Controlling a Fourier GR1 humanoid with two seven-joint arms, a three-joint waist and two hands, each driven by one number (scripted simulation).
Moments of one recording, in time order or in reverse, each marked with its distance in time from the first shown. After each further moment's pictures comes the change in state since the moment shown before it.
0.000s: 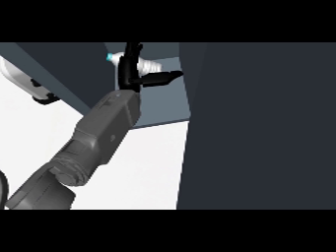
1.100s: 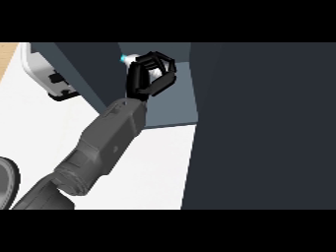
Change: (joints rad) left arm 0.104 -0.012 -0.049 -0.173 -0.041 -0.108 -0.105; right arm 0.011 0.006 0.008 -0.038 0.031 0.028 0.018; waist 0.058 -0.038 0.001
